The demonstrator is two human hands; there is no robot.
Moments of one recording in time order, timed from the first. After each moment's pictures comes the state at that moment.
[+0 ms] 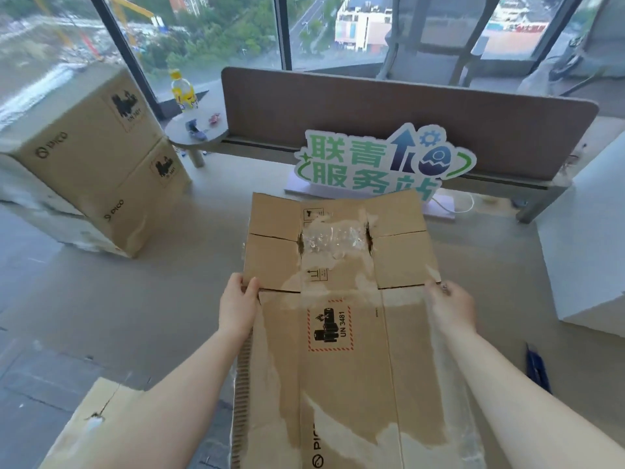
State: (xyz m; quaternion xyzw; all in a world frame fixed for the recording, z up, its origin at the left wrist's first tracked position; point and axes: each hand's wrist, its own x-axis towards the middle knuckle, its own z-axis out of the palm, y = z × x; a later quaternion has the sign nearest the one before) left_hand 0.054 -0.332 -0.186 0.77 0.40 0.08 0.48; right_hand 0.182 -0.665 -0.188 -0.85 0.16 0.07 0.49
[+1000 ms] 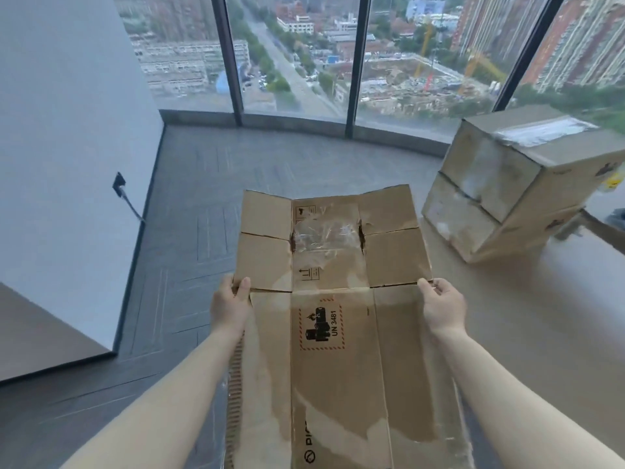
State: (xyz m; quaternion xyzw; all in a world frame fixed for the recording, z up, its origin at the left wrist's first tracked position) left_hand -0.496 -0.122 -0.145 0.51 0.70 0.39 0.32; right_hand -0.148 -0.184 -0.132 -0.78 -0.32 0.26 0.48
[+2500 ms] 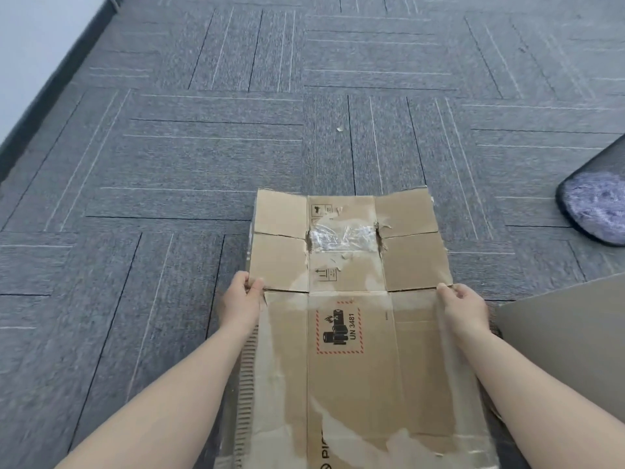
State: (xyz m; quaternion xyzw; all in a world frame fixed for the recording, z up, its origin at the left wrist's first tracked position) left_hand -0.587 0.129 -0.971 0.36 0.82 0.26 0.35; right_hand -0.223 0.170 -0.961 -0.84 -0.35 0.35 0.23
